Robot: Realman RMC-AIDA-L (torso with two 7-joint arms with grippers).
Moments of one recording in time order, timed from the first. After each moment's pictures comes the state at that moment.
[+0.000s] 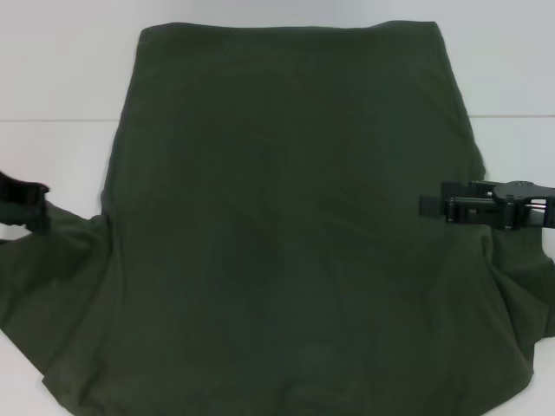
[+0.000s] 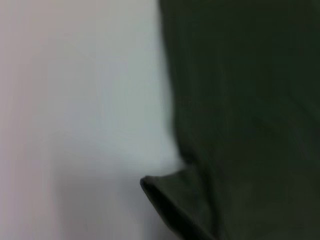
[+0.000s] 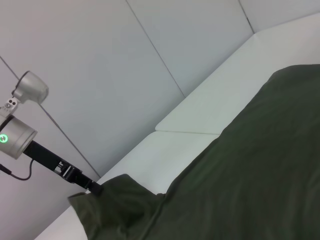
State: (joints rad) left arm -0.74 -1.97 0.83 1.17 2.86 1.67 -2.83; right arm 0.56 2.06 -0.58 -0.83 -2.05 -1.64 1.89
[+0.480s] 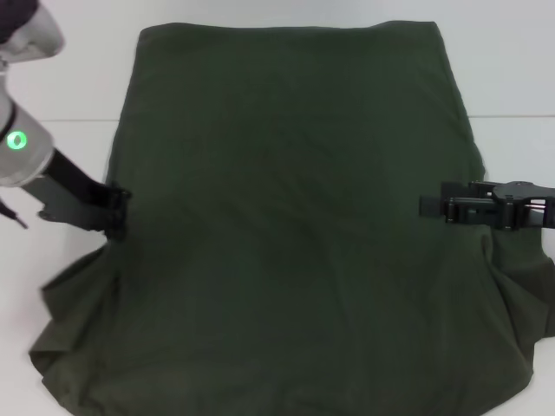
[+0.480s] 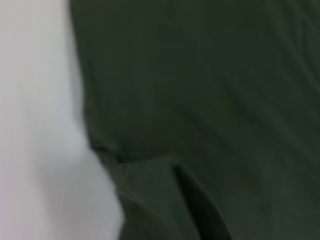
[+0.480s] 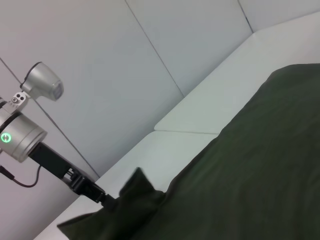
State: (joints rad) left arm -0.85 -2.05 0.89 1.13 2.86 1.70 -2.92; right arm 0.56 2.06 -0.58 -0.83 -2.05 -1.63 1.89
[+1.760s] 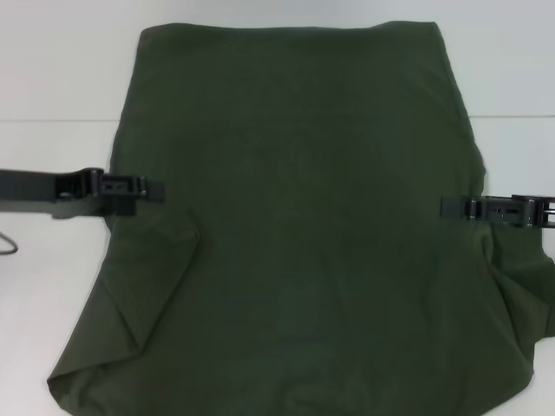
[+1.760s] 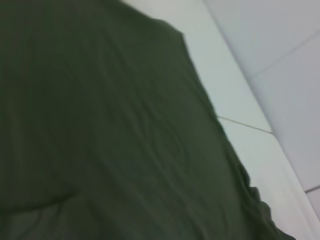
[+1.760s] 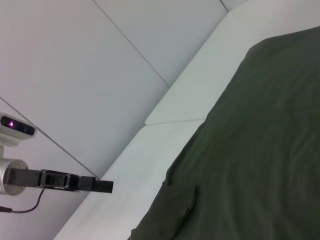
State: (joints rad) left arm -0.60 -1.99 0.59 0.92 2.24 1.61 -2.46; right arm 0.58 1.97 -0.58 -0.70 -2.06 -1.63 2.00
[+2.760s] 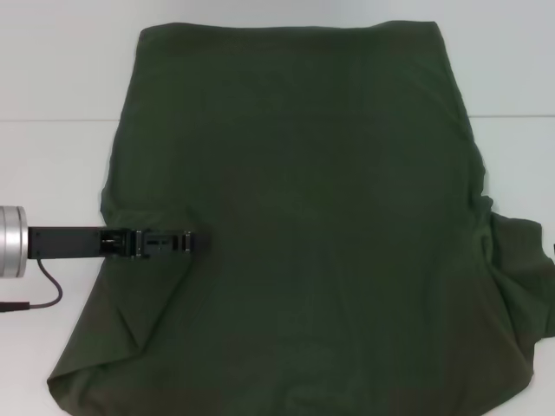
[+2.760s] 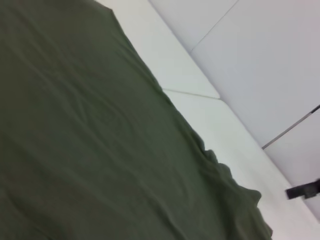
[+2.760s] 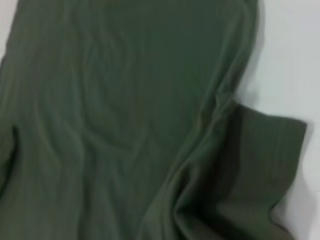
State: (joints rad) left arm -0.54 -2.09 0.59 0.89 2.20 1.64 -2.12; right arm 0.62 1.83 -0.58 -0.82 -2.52 -1.66 2.50
